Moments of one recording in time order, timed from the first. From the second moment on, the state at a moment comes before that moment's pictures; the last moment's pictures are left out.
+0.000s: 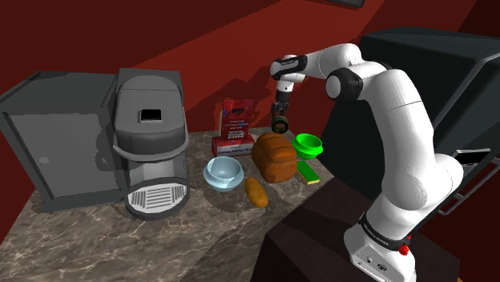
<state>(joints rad) -0.22 0.83 -0.24 -1.18 0.28 1.77 -0.56</state>
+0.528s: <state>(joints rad) -0.22 0.79 -0.25 -1.14 0.27 1.70 -0.55</state>
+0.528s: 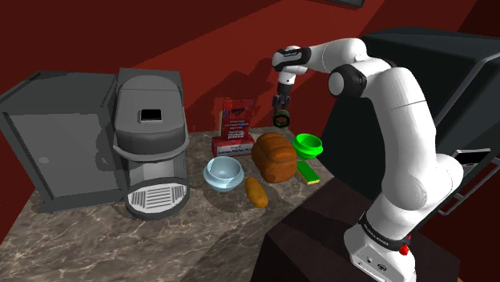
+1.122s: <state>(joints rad) -0.22 0.77 -0.25 -1.11 0.27 1.65 -0.54</state>
